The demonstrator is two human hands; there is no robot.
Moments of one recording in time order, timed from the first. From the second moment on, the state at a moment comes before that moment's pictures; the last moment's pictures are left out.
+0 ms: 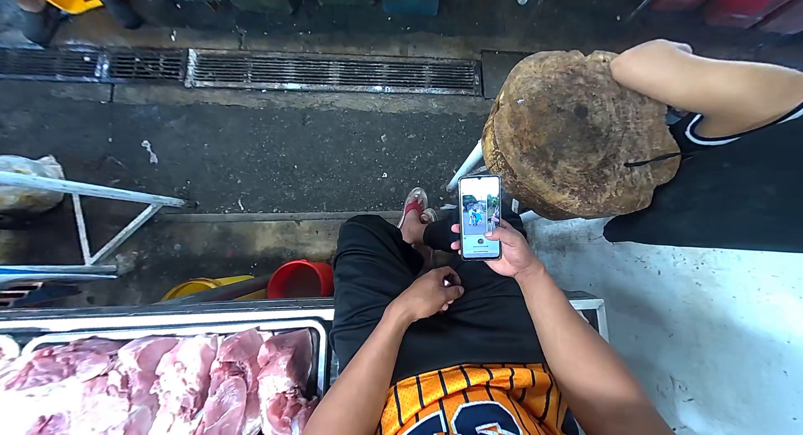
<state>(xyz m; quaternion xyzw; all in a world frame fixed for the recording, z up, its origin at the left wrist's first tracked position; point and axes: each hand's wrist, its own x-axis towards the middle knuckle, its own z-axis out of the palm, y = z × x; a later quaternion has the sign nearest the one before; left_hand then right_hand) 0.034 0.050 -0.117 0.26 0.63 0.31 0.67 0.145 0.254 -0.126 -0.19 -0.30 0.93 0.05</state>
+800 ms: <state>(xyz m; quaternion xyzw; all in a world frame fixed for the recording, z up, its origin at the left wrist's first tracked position) 0.034 0.051 -0.117 0.26 0.63 0.30 0.67 0.145 0.255 -0.127 -0.18 -0.29 0.94 0.05</state>
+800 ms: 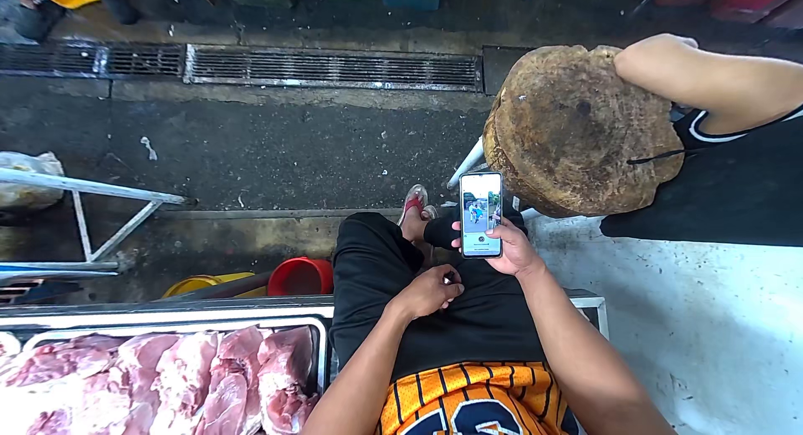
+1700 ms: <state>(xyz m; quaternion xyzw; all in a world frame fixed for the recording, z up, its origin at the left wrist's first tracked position) 0.033 0.050 -0.118 0.26 0.63 0.31 0.67 0.146 0.255 -0.127 -0.18 -0.30 0.94 0.05</state>
